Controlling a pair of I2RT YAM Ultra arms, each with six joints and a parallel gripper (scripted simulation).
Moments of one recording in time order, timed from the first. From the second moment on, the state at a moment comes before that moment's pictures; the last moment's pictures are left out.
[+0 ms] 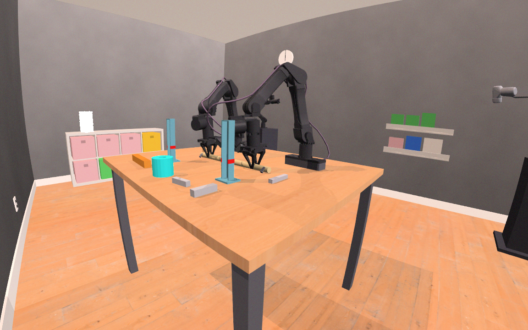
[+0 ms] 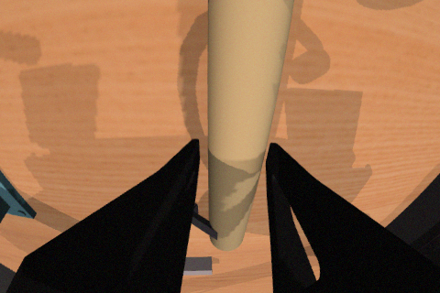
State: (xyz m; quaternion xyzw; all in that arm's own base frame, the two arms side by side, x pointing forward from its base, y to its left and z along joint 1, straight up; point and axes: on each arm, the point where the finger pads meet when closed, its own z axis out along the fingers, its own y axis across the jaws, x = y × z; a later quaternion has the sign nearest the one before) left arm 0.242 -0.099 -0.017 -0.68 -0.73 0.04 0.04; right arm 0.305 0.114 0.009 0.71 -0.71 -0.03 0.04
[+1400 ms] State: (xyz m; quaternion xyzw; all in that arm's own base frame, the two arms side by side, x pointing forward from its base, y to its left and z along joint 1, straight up) left arm 0.242 -0.099 -0.013 -0.68 -0.73 0.03 0.03; right arm 0.305 0.114 0.010 0.71 -0.71 -0.03 0.03
